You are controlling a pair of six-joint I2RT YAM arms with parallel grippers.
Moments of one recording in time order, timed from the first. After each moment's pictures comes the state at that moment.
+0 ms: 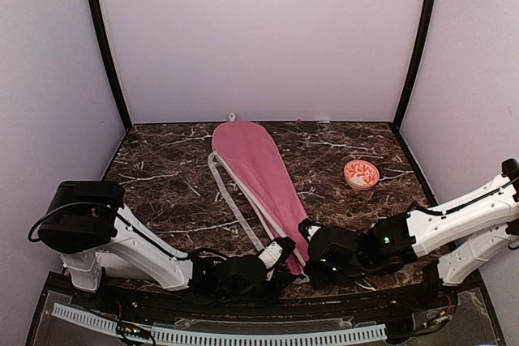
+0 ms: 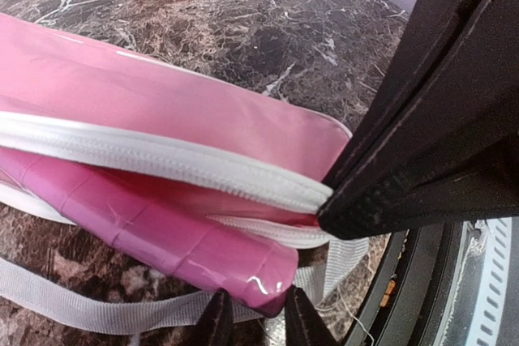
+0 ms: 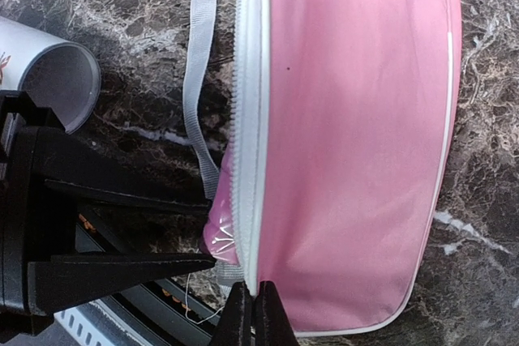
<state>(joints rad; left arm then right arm) -1.46 1.91 0.79 0.54 -0.33 -0.48 1.43 1.34 0.71 -0.42 0.24 0.86</state>
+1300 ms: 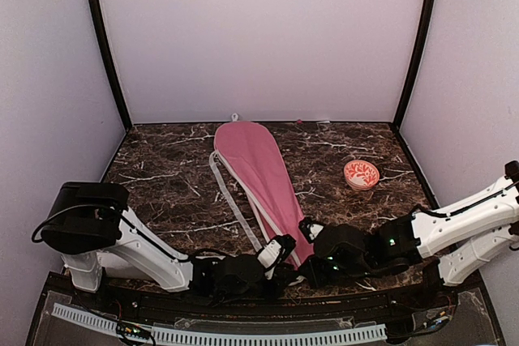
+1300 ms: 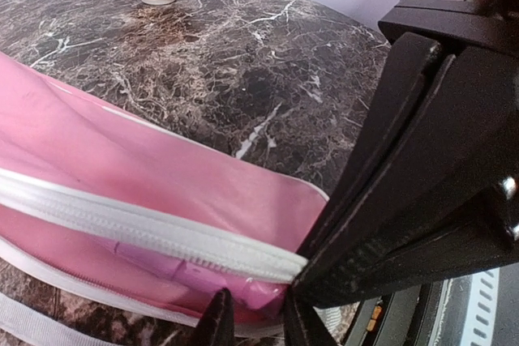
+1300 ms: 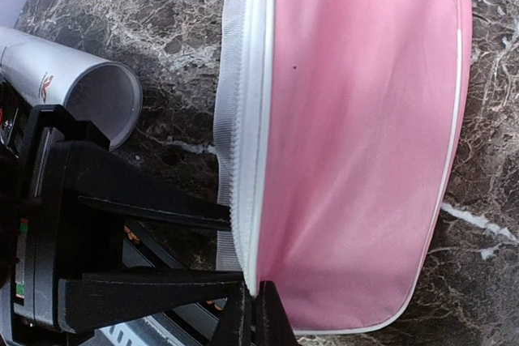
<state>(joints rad) -1.46 1.93 0.77 0.70 -0.35 -0.42 1.42 1.30 0.66 -0.29 0.20 0.91</state>
